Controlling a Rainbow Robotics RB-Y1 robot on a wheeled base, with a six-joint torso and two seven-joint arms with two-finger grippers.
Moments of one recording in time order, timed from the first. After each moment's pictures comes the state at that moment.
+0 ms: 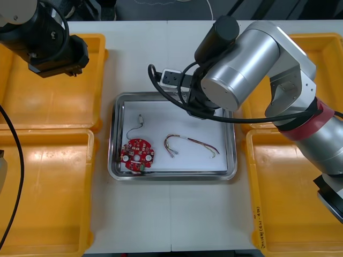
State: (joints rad) right arm -0.85 -0.44 0.57 -1.77 -0.51 1.55 2.02; left arm -0.86 0.55 -0.02 -1.69 0.58 1.91 -0.97
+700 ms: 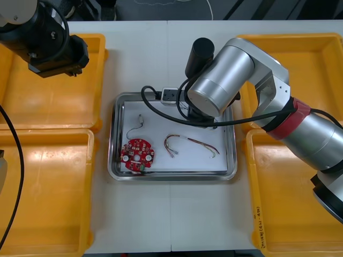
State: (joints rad) right arm -0.91 -0.42 0.69 -1.57 -0.51 1.51 2.08; left arm -0.86 0.55 -0.02 -1.69 0.58 1.91 -0.97
